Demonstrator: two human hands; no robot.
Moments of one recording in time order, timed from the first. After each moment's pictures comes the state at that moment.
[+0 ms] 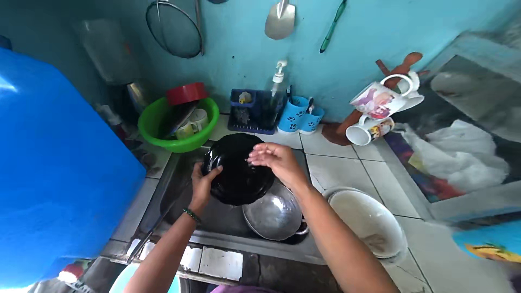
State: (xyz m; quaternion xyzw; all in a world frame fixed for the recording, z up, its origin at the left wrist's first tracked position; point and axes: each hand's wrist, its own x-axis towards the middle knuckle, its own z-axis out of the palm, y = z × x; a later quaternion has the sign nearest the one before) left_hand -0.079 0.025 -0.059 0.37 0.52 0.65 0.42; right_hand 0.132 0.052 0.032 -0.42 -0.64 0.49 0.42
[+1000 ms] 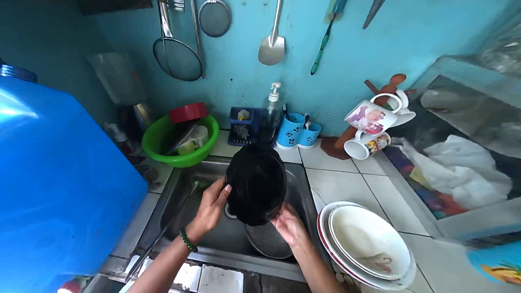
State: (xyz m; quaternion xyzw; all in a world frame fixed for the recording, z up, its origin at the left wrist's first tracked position) left_hand -0.070 -0.006 -0.019 0.68 0.44 0.51 0.28; right_hand 0.162 0.015 -0.109 -0.39 -0.16 0.69 0.59
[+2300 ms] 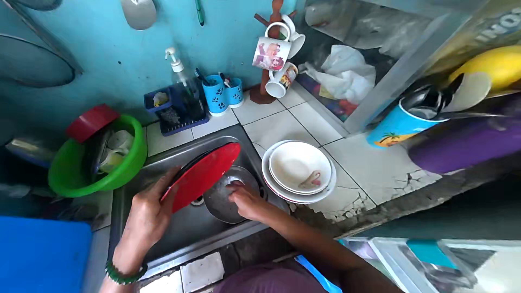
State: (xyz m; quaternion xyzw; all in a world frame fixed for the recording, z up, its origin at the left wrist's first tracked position) left_hand -0.050 -0.016 0.040 0.85 0.41 0.32 0.05; right_hand 0.186 -0.019 -0.078 -0.51 -0.80 0.32 0.05
